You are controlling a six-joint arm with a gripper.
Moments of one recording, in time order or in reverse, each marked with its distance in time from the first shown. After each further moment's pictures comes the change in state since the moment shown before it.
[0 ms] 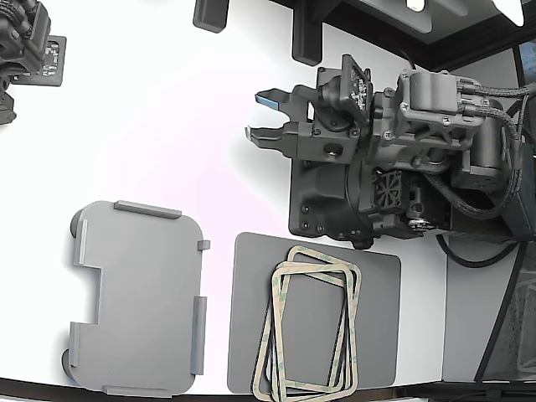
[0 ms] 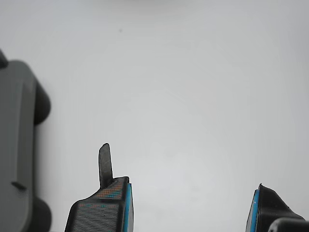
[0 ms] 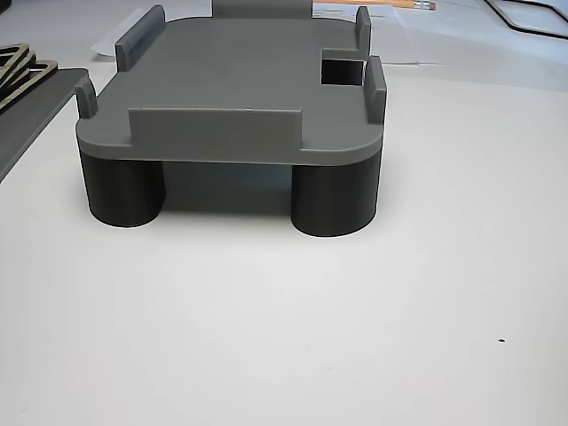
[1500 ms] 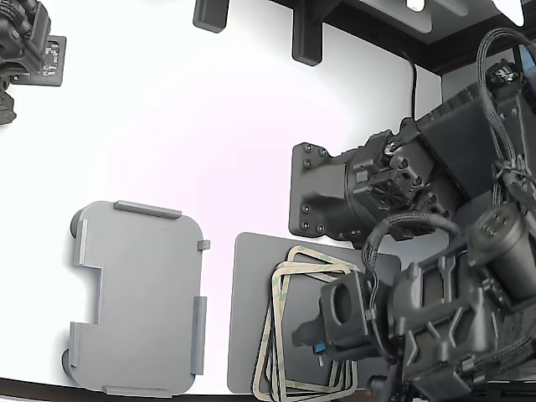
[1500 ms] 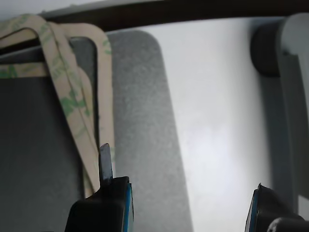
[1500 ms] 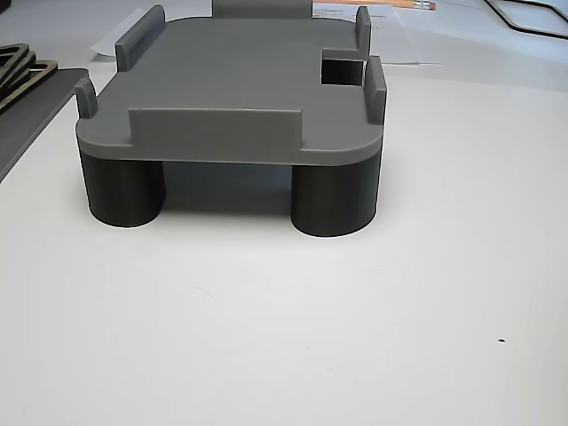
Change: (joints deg) arm 63.1 -48.3 -38.2 20.7 1.1 -29.3
